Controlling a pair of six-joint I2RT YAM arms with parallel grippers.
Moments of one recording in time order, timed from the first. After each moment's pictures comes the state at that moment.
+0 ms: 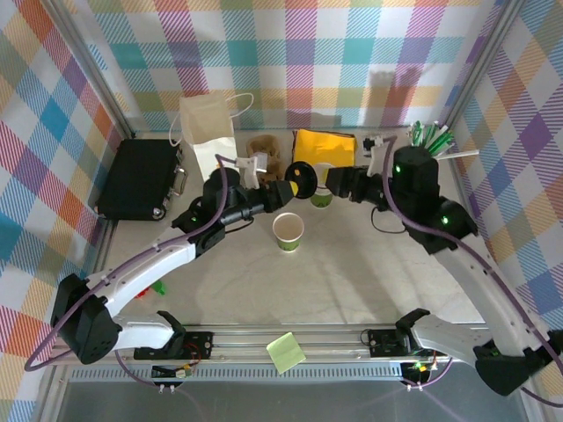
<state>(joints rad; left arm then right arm) -0.67 1.26 1.00 0.06 0.32 -0.84 0.56 1.02 1.26 -0.53 -0.26 0.43</state>
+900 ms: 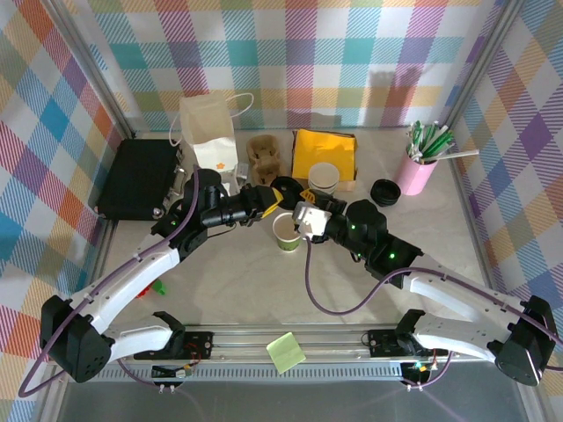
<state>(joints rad) -0.58 1.15 0.96 -0.11 0.51 -1.18 0.87 1.03 0.78 0.07 0.06 -0.79</state>
